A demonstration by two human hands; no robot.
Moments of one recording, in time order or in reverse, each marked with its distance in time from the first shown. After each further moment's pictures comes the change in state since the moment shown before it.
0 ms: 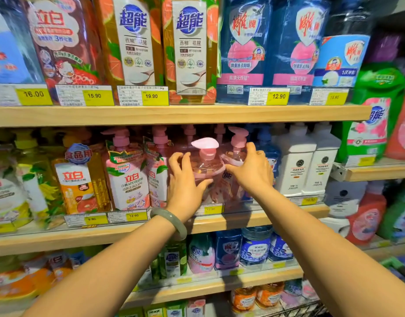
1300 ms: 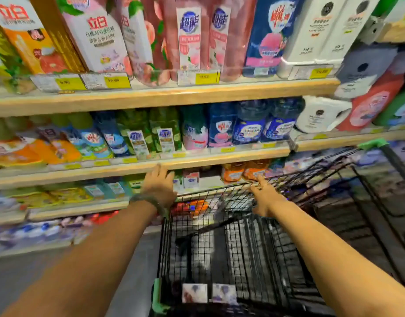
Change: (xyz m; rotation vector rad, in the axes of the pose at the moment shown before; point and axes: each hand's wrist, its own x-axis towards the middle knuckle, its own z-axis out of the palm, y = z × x) left_hand -0.240 -0.142 0.059 0.729 -0.906 -0.062; right_hand -0.245 0.238 0.097 -0.600 -1.061 -0.054
